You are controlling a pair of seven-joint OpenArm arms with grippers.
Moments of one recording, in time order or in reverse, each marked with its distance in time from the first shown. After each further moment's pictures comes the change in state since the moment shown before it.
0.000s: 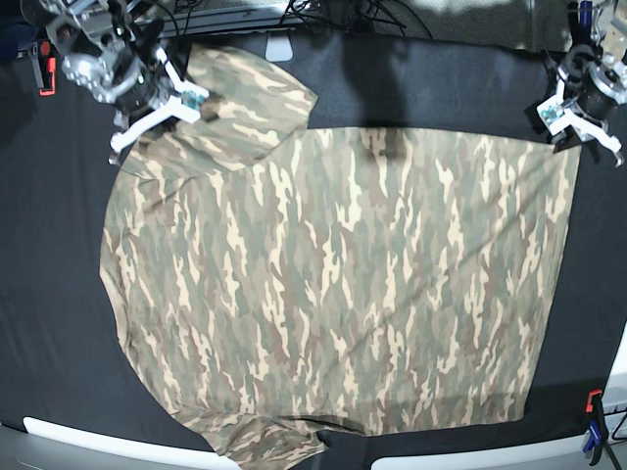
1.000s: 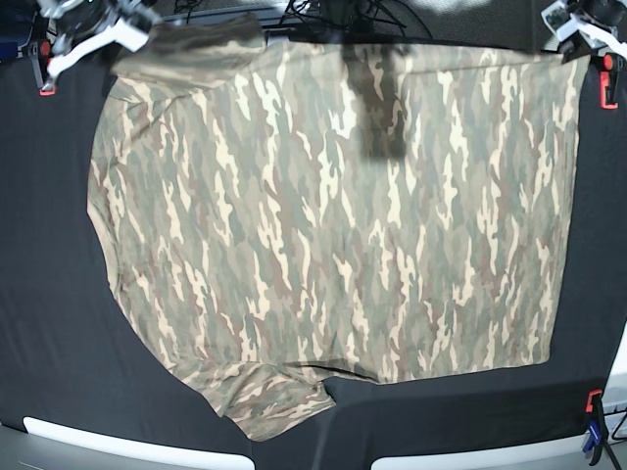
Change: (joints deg) left arm 29.7 -0.1 -10.6 17.7 -2.6 15.9 3.6; right arm -33.1 4.2 18.7 14.6 -4.7 -17.4 -4.9
